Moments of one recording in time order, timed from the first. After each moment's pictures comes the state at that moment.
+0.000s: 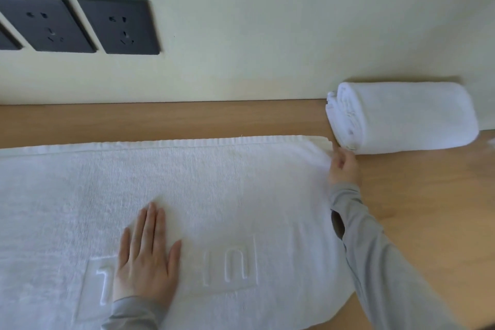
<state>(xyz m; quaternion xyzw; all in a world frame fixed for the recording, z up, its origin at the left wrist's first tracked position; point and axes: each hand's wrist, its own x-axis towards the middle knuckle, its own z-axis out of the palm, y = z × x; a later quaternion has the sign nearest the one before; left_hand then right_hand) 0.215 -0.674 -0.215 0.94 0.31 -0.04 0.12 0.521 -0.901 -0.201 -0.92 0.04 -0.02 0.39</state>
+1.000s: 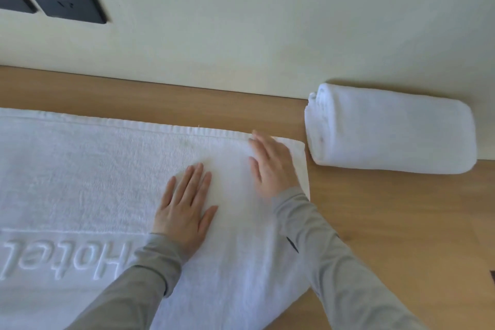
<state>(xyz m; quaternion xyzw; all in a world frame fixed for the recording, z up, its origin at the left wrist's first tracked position) 0.352 -0.776 -0.216 0.98 0.20 -0.02 0.09 0.529 -0.888 -0.186 -0.87 -0.46 -0.04 0.14</state>
